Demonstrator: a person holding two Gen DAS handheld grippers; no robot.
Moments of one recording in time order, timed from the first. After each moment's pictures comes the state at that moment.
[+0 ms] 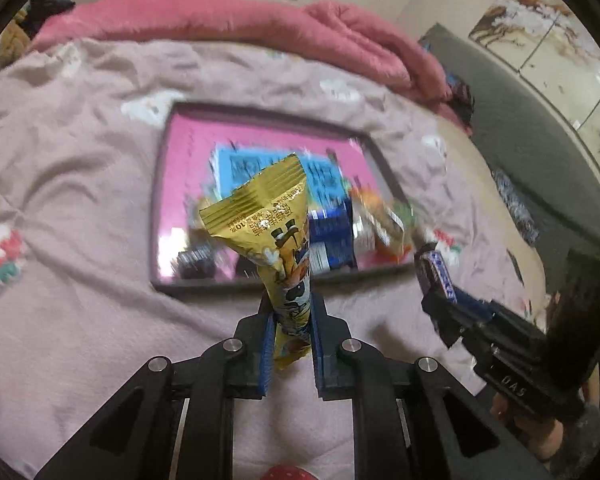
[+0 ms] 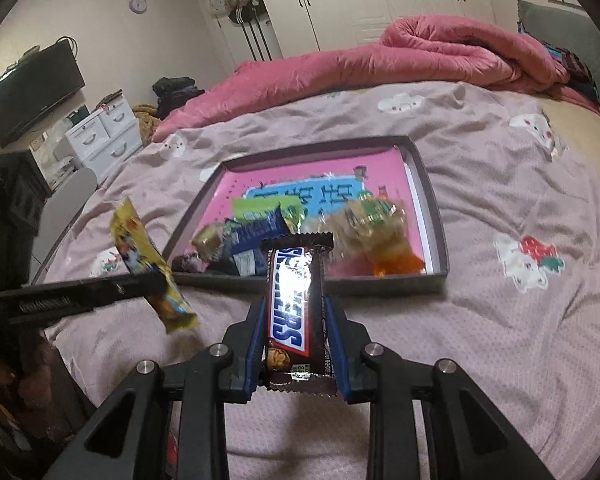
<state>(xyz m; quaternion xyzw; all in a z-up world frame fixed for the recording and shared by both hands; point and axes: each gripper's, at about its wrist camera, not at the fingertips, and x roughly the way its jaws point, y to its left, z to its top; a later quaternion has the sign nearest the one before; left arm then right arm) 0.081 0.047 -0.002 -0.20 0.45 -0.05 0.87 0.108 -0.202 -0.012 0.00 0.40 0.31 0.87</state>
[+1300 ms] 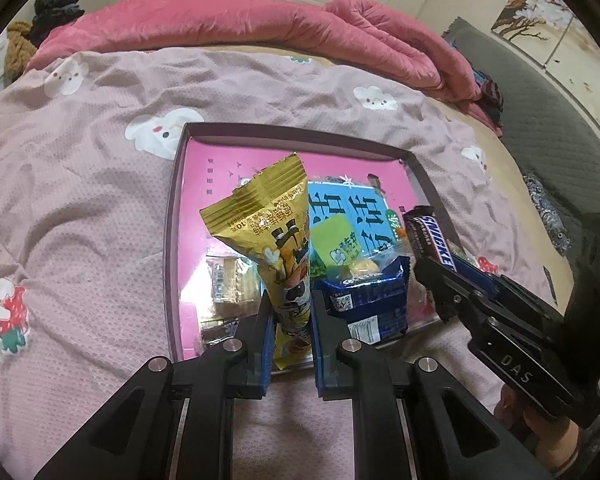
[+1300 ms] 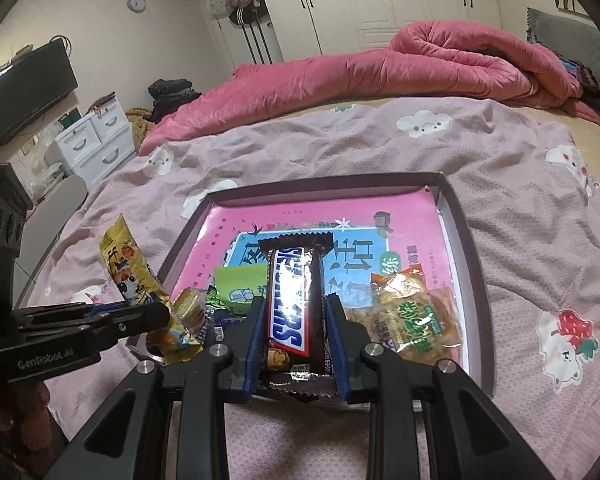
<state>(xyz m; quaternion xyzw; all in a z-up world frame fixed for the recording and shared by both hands) 0.144 0.058 -0.020 -0.17 0.47 -0.01 0.86 0.182 -0.144 -0.024 -0.01 0.40 0.30 0.87</state>
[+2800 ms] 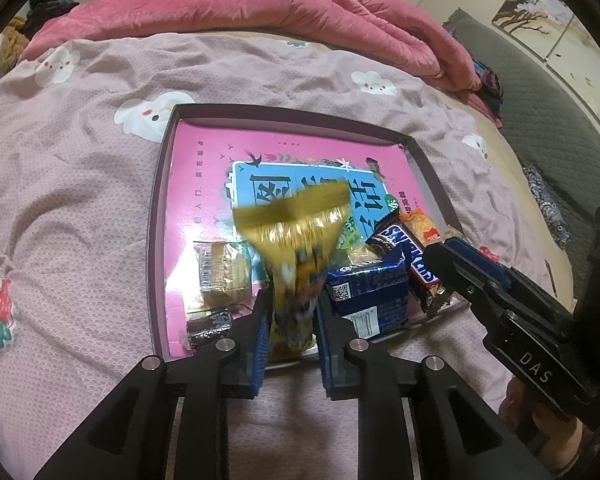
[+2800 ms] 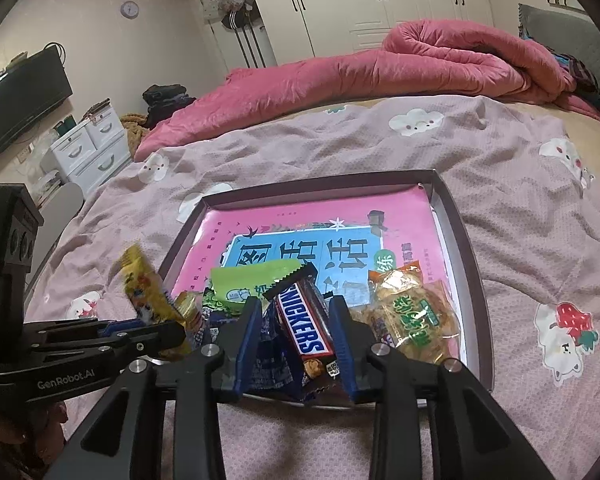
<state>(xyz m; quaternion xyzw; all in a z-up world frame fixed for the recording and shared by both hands) 0.150 0.052 -0.032 -0.17 0.49 -0.02 0.86 0.178 -0.151 -0.022 0.00 0.39 0.29 0.87</state>
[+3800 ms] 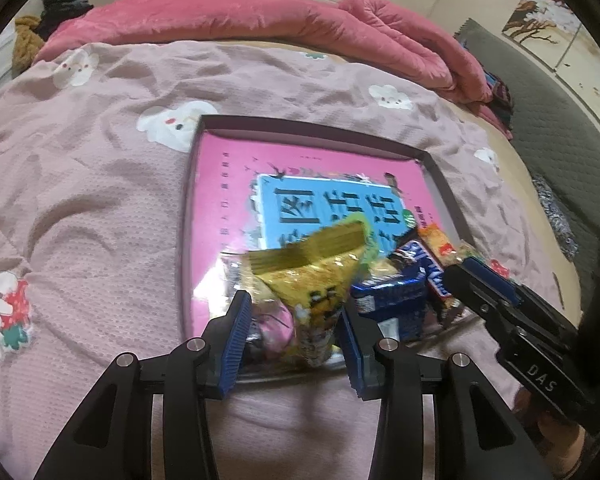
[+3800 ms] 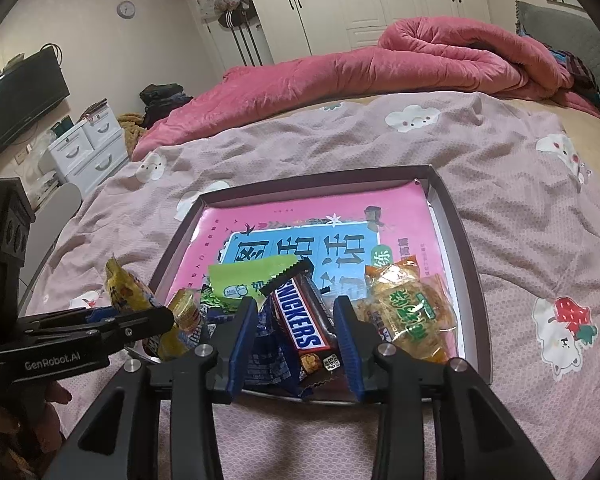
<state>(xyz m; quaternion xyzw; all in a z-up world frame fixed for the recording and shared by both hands) 0.146 0.067 -0.028 -0.17 0.48 0.02 0.86 0.176 -0.152 -0.024 0.00 0.40 0.28 0.87</state>
